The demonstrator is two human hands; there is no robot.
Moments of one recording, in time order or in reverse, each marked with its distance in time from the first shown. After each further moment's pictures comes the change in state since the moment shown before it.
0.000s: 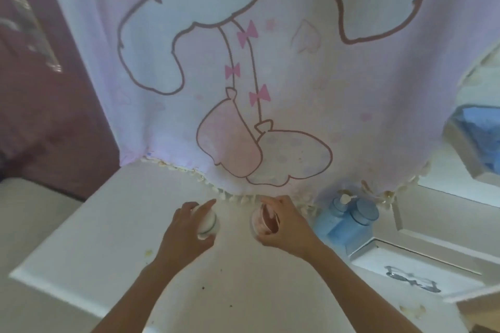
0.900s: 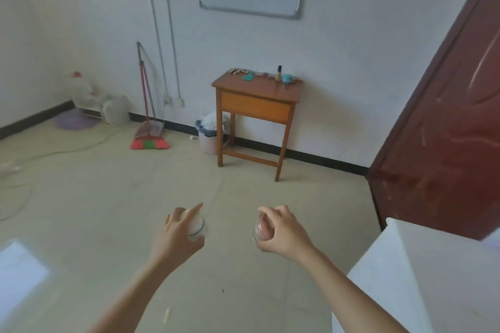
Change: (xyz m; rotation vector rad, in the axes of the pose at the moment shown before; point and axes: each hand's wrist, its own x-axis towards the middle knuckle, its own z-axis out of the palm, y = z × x) left_hand -0.584 0.113 -0.159 0.304 1.007 -1.389; right_hand -0.272 -0.320 0.276 -0.232 -0.798 -1.238
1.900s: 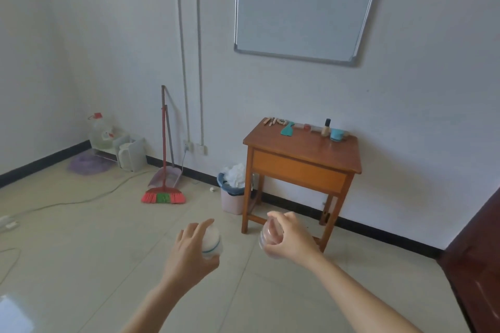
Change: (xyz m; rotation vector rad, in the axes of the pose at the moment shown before) left_hand 0.398 -0.076 -0.066 0.011 0.156 0.021; right_hand 0.451 -0.078 -0.033 0.055 -0.008 -0.119
